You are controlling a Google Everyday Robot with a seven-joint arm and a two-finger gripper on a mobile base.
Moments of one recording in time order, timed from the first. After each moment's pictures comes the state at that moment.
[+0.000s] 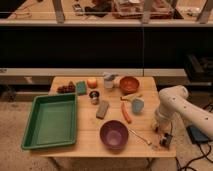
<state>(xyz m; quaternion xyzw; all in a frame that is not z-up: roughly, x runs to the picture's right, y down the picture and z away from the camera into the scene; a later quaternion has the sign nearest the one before) 0.314 0.218 0.827 -0.26 -0.28 -0.66 0.65</state>
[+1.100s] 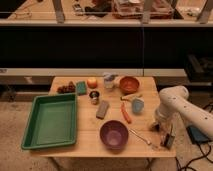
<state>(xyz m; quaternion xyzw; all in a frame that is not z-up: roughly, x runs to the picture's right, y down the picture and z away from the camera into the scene) 0.316 0.215 0.837 -0.27 -0.28 -0.63 0.68</state>
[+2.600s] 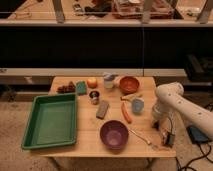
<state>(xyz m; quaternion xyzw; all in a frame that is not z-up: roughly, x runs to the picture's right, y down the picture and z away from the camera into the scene) 0.305 0.196 0.843 -0.27 -0.27 -0.63 0.68</state>
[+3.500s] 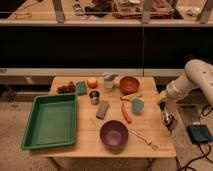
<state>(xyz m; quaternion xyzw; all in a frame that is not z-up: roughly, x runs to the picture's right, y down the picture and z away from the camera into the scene) 0.310 0.053 0.762 -0.11 -0.34 -0.53 0.77</state>
